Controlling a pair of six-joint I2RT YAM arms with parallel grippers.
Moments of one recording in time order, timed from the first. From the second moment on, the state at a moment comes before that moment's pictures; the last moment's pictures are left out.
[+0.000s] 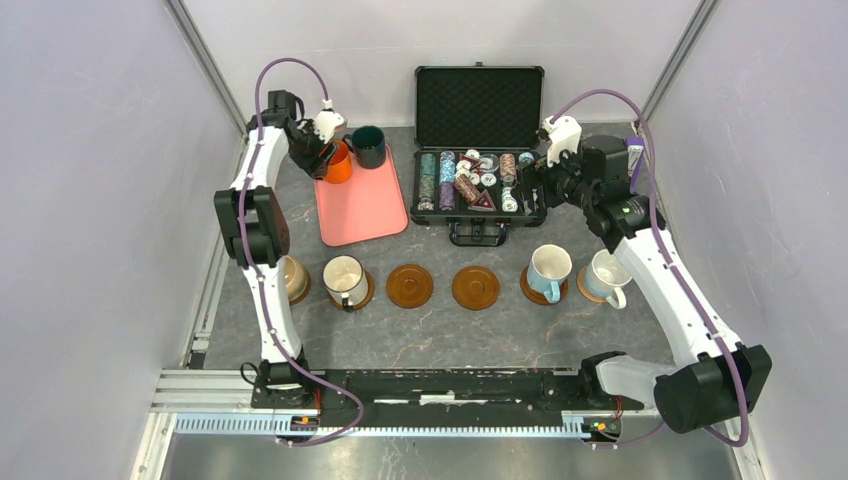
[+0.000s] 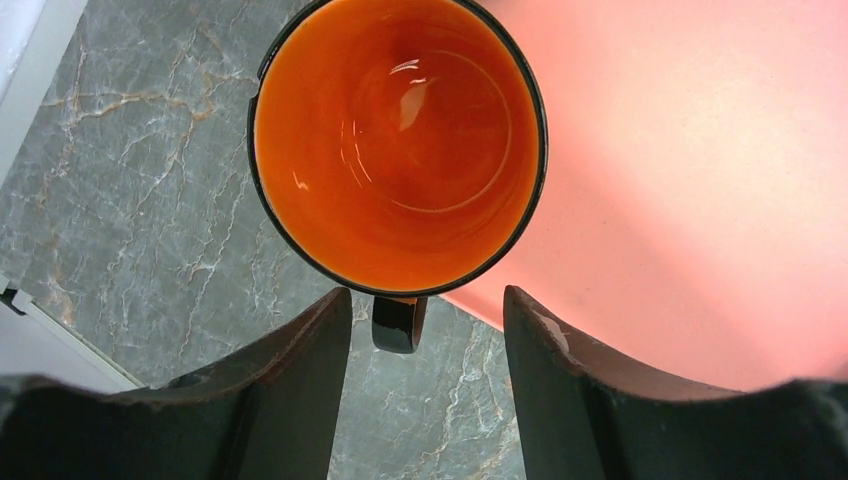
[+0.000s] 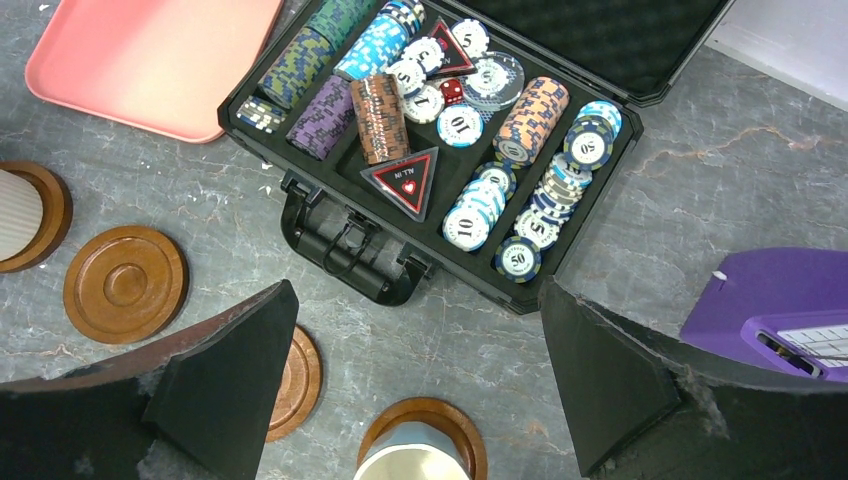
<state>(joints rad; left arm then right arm) 0.07 2.29 2.12 -0.88 0.34 0.87 0.25 1.21 1.18 -0.44 -0.24 -0.13</state>
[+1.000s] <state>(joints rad) 0.08 2.37 2.09 -0.81 0.32 0.73 0.25 1.20 1.19 -0.44 -0.24 -0.13</state>
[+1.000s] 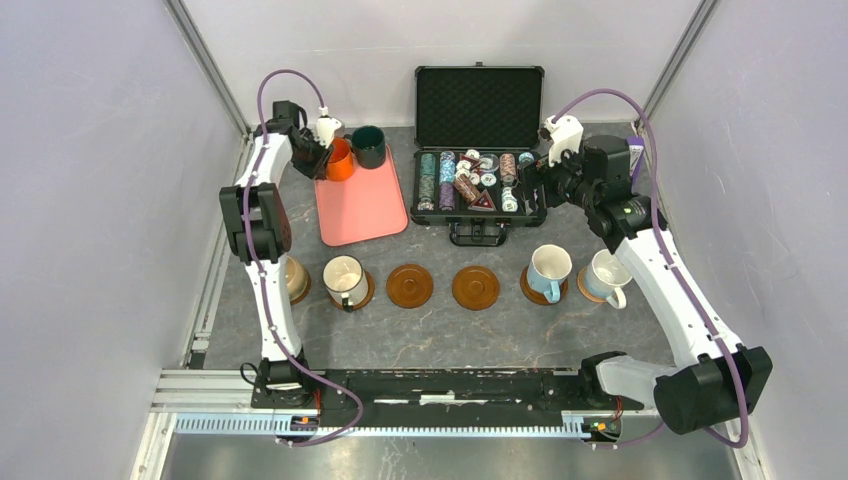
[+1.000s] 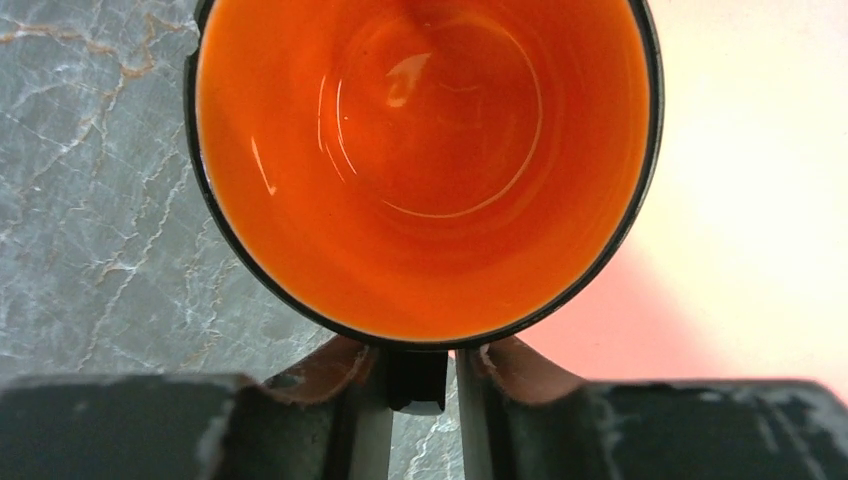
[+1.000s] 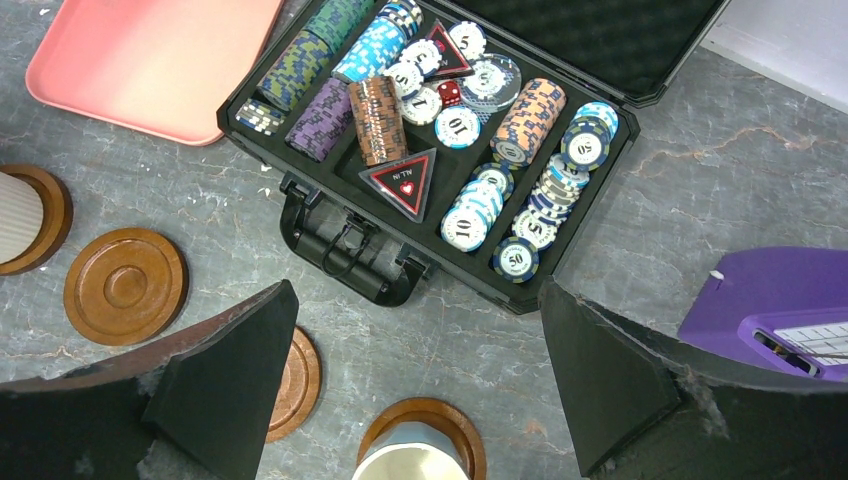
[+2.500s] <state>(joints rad) -0.84 1.53 1.50 -0.80 -0.43 -0.50 0.11 1.22 1.26 -0.45 0.01 -0.01</state>
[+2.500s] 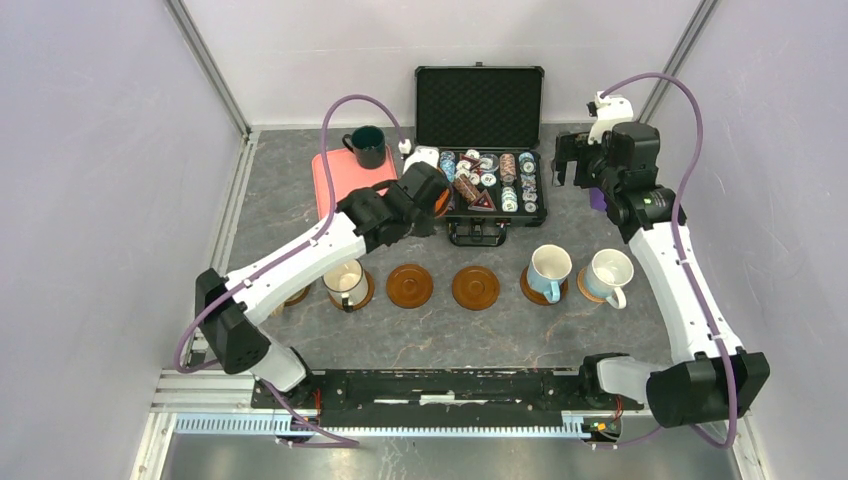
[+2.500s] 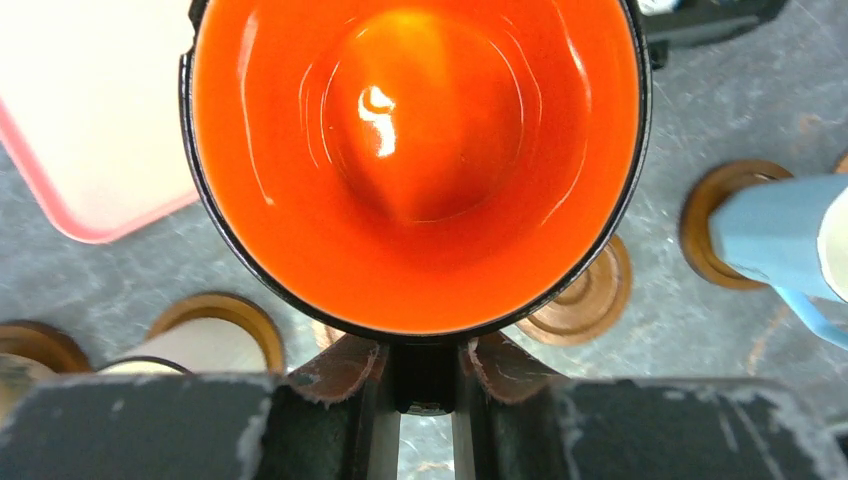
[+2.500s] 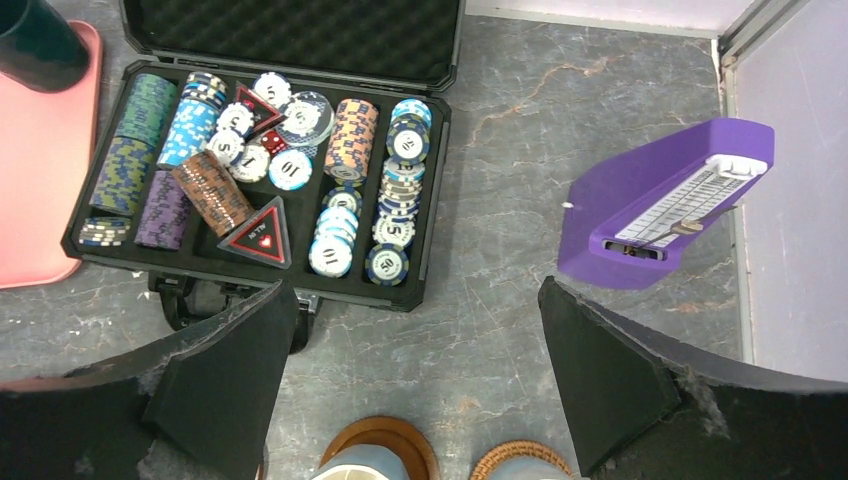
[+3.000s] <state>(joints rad) -1.11 1.65 1.45 -0.83 -0.37 -0.69 0.08 1.07 1.19 -0.43 0.00 0.05</state>
